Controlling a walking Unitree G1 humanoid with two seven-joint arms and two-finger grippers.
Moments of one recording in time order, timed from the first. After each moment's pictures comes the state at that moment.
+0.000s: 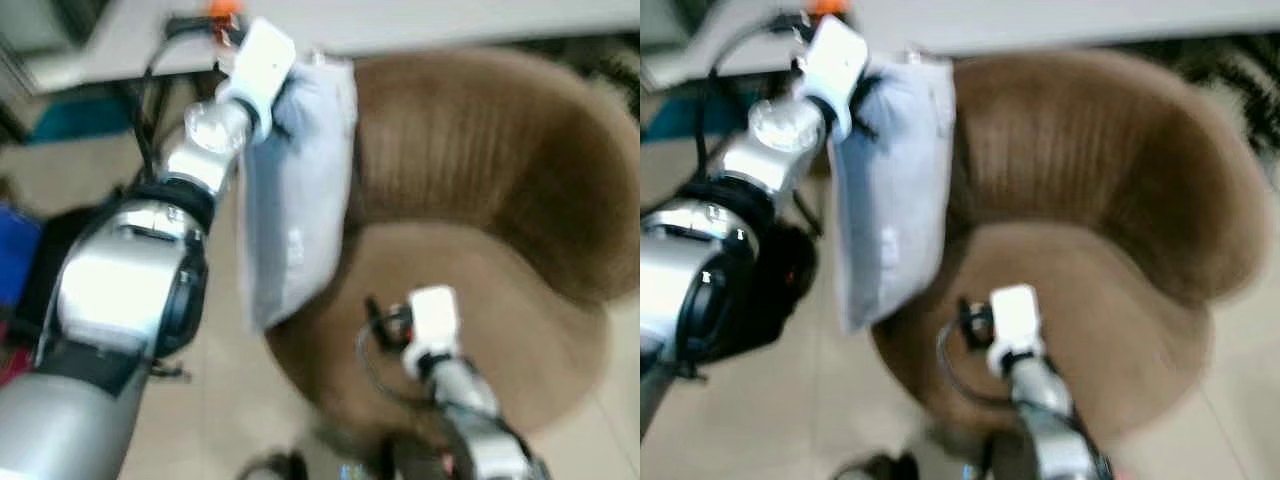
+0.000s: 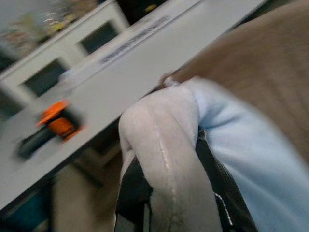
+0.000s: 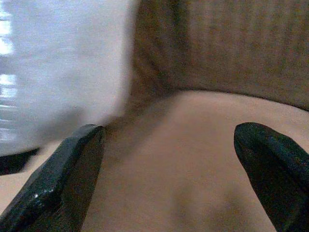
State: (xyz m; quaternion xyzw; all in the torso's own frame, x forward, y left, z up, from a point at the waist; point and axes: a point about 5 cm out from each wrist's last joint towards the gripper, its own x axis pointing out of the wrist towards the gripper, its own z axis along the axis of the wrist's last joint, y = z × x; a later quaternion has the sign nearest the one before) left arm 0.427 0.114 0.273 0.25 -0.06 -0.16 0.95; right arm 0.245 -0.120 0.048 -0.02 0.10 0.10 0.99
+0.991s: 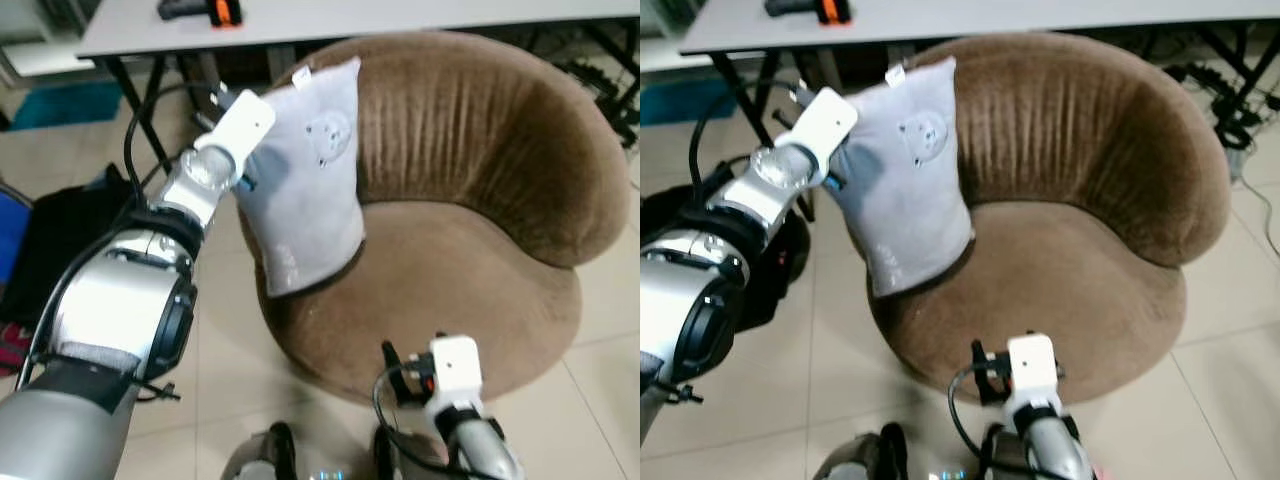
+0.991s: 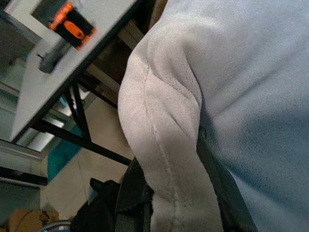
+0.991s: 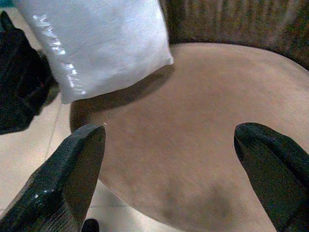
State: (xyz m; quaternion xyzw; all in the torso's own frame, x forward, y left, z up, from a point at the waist) left arm 0.422 0.164 0.213 0.34 0.08 -0.06 0.93; right arm 0.185 -0.124 0.044 -0.01 0.15 0.09 0.98
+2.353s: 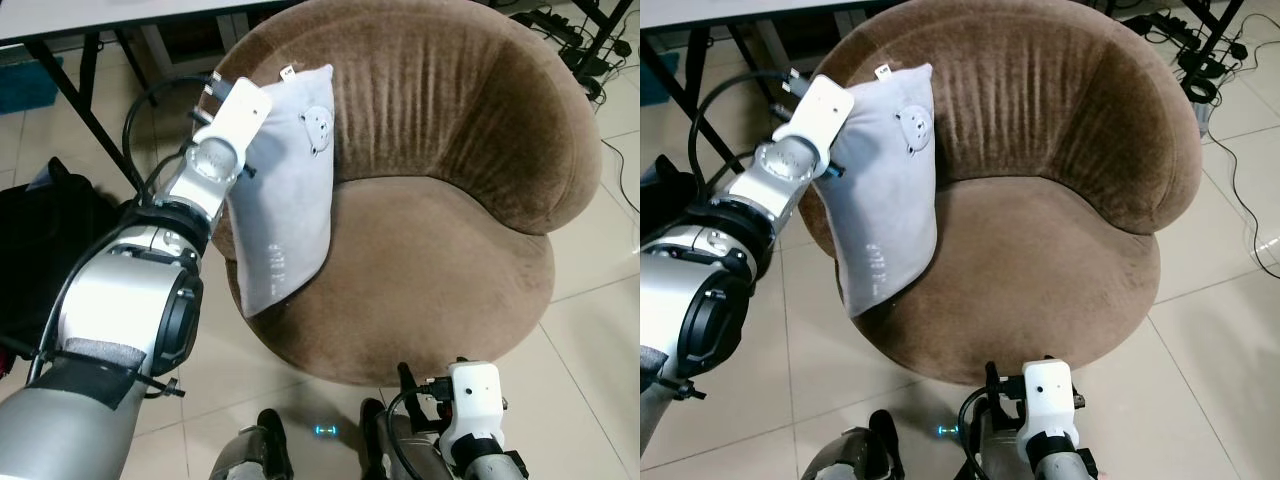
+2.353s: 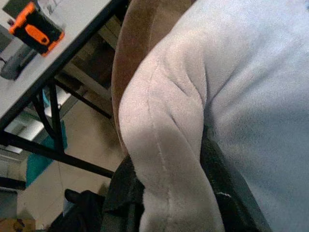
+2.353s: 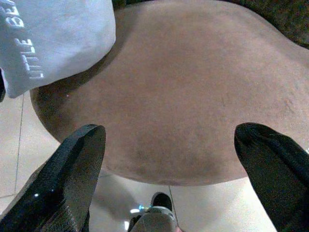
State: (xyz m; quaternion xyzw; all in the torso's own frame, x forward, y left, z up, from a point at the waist) left arm 0.424 0.161 0.222 0.31 0.06 -0.01 0.95; right arm 0.156 -0.131 0.048 -0.02 0.18 0.05 0.98
